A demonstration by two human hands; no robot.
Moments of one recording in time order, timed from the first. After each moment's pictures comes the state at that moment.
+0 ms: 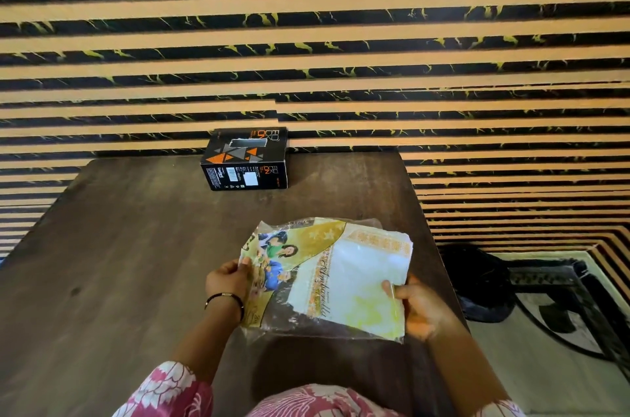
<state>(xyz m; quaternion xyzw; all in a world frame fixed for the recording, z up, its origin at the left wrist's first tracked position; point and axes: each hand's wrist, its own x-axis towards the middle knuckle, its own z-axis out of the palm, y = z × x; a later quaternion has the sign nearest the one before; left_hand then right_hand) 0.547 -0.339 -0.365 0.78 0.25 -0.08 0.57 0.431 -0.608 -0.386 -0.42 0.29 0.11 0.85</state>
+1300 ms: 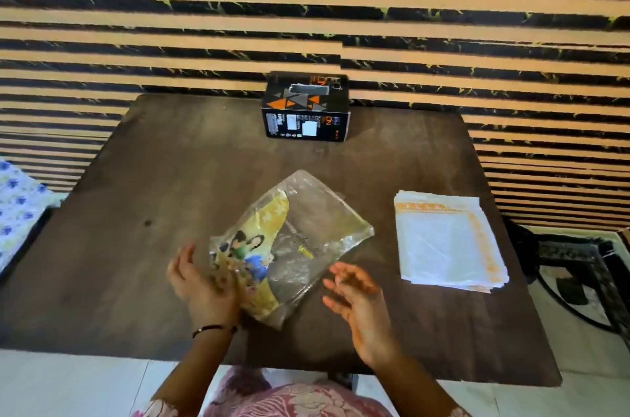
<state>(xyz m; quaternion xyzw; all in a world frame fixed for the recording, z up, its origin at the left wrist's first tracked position) 0.491 -0.188 -0.392 0.86 0.16 0.14 0.46 0.423 -0.387 -0.377 -0.51 0.33 0.04 0.79</state>
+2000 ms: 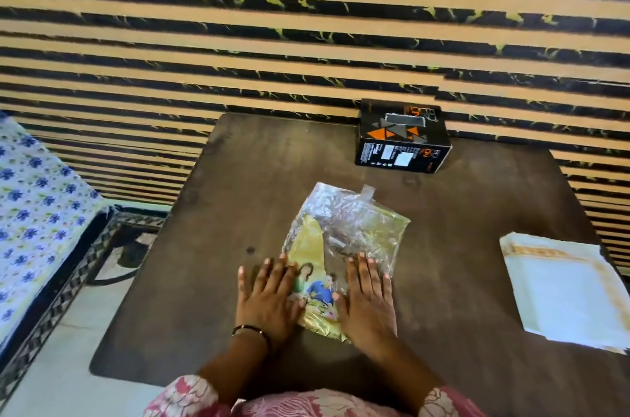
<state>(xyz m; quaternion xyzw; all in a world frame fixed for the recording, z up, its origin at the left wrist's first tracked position) 0.570 -0.051 -0.416 0.98 -0.16 -0.13 0.02 0.527 -0.232 -0.428 -0.98 0.12 0.09 0.10</state>
